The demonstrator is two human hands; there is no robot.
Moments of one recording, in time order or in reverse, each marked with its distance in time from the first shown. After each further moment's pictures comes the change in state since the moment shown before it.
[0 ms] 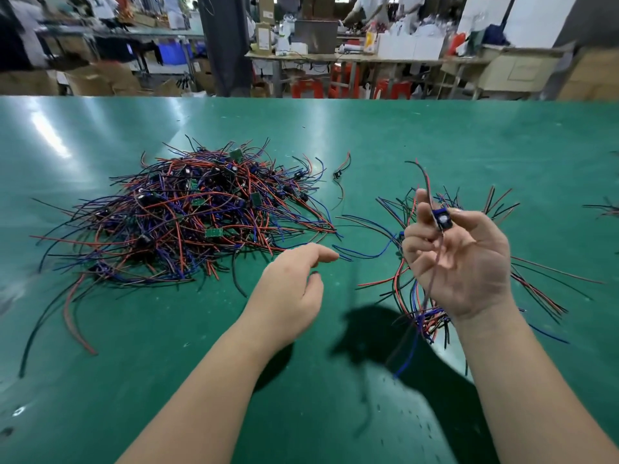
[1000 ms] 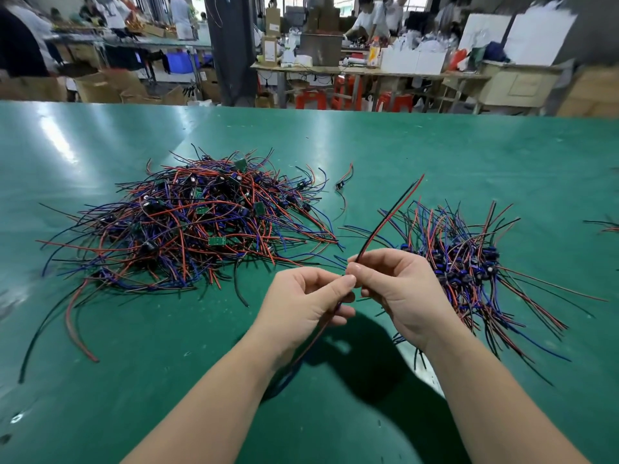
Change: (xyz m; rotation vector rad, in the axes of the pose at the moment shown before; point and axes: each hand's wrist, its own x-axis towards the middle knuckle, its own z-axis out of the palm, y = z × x) left_hand -0.001 0.022 0.007 -0.922 -0.017 -0.472; right_hand 0.006 0.049 -0.004 -0.777 0.031 -0.069
